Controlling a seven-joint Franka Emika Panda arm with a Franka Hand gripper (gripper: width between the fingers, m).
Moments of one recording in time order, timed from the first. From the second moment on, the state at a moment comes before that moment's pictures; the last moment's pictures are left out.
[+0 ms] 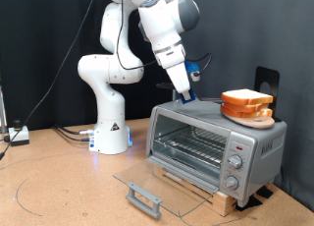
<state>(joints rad) -0.41 -0.68 0.56 -2.66 0.86 2.08 -0.74</state>
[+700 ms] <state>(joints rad) -0.41 -0.60 0.64 -2.61 0.88 2.19 -0.65</state>
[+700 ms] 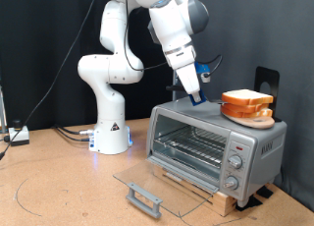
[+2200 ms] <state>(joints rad) -0.41 -0.48 0.59 -2.52 0.98 2.16 -0.72</state>
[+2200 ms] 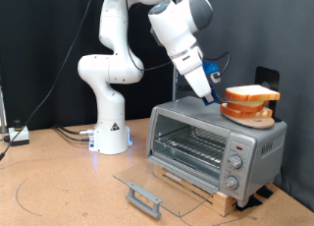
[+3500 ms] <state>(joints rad) -0.48 -0.59 0.34 -2.58 0.87 2.02 -0.91</state>
